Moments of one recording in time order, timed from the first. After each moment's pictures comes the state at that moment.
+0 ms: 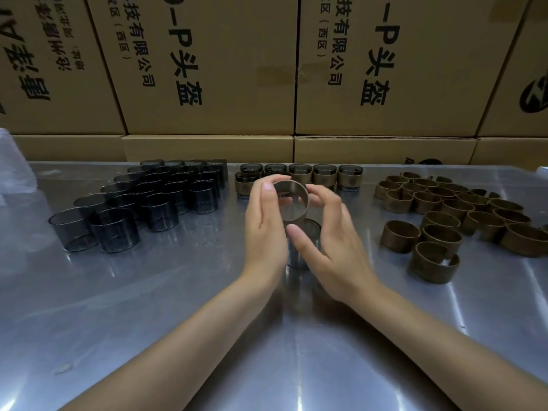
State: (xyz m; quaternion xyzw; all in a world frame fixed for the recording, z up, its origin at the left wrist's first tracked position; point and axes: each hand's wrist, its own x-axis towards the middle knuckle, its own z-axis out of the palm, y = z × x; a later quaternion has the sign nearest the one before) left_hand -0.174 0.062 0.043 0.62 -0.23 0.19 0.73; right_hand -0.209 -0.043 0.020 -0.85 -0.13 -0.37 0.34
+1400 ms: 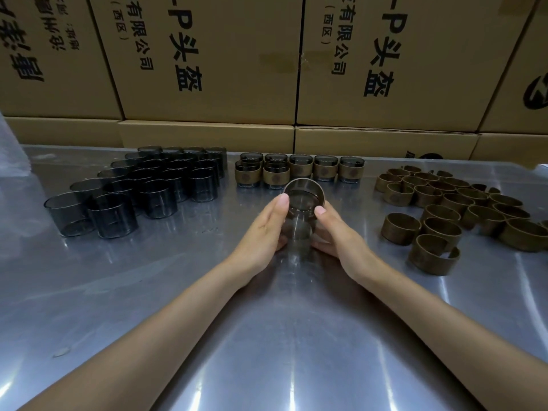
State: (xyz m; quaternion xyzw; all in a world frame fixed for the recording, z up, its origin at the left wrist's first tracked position) left_hand -0.154 0.085 0.018 0.68 -0.28 -0.10 0.67; right_hand -0.196 -0.061 0.012 -0.77 -0.06 -0.07 0.63
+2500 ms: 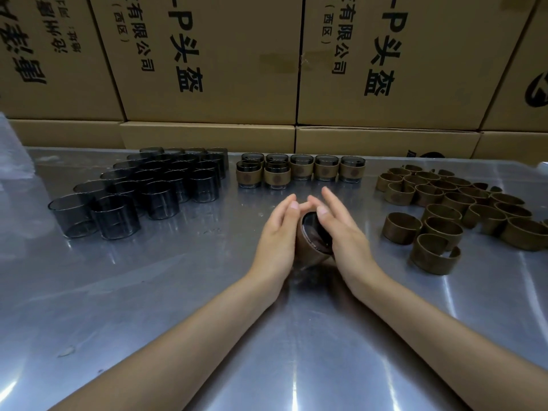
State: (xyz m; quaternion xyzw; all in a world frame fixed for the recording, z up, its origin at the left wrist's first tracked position) left_hand -0.167 0.060 0.007 0.62 -0.19 -0.04 0.76; right_hand -0.209 -0.038 0.022 -0.70 0.01 -0.19 0.69
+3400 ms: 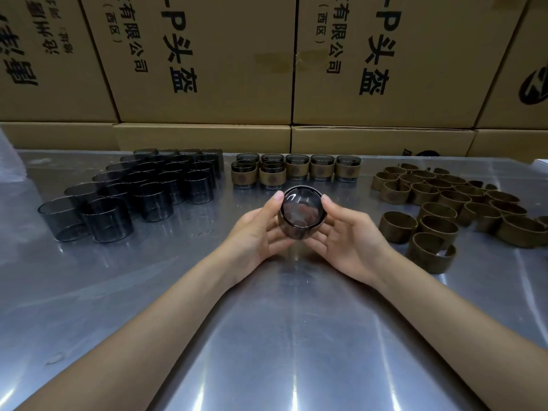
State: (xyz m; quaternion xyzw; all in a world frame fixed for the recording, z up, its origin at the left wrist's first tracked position) left_hand -0.141 0.087 0.022 0.59 -0.20 -0.20 0.76; right_hand -0.199 -0.071 0.029 -0.48 0.02 0.03 0.88
